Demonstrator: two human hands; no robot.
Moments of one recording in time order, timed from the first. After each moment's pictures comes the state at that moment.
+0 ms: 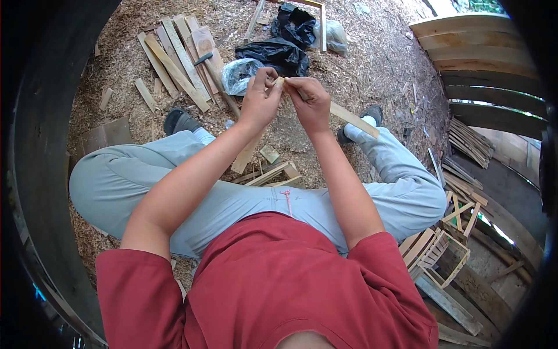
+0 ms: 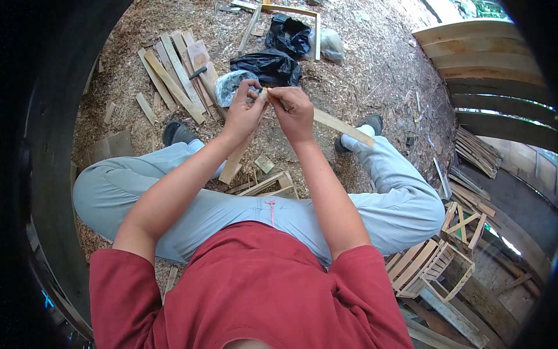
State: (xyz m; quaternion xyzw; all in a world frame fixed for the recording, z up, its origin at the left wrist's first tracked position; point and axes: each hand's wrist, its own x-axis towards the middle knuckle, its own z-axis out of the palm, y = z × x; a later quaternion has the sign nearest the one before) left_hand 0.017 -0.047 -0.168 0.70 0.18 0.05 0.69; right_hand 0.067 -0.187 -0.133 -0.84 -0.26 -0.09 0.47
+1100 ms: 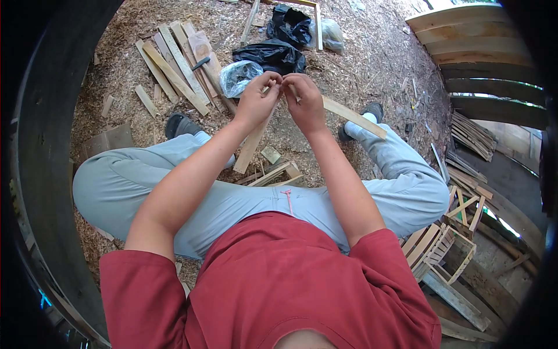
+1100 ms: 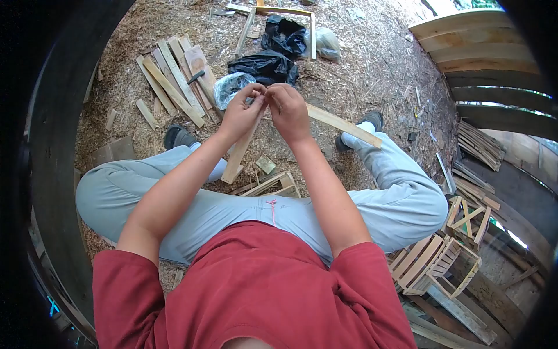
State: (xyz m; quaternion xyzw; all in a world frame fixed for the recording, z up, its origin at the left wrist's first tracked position) left_hand 0.027 -0.036 -0.186 0.67 0.08 0.02 0.74; right_hand 0.069 -0.186 -0.130 -0.85 -0.31 -0.11 0.42
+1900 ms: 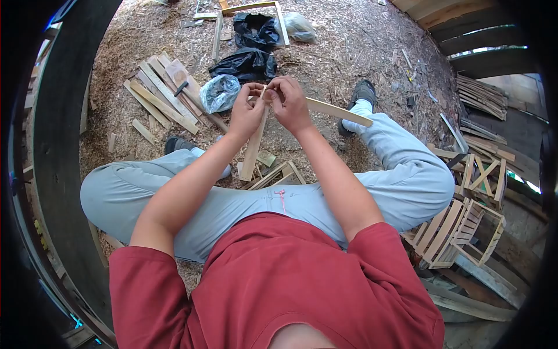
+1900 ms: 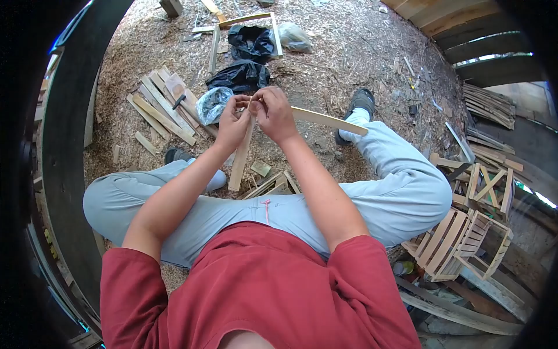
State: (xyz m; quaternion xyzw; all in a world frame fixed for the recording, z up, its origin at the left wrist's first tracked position) left_hand 0.024 -0.094 -0.169 0.65 0.09 -0.04 0.75; right_hand 0.060 -0.242 -0.140 -0.83 -0.21 -0.12 0.50
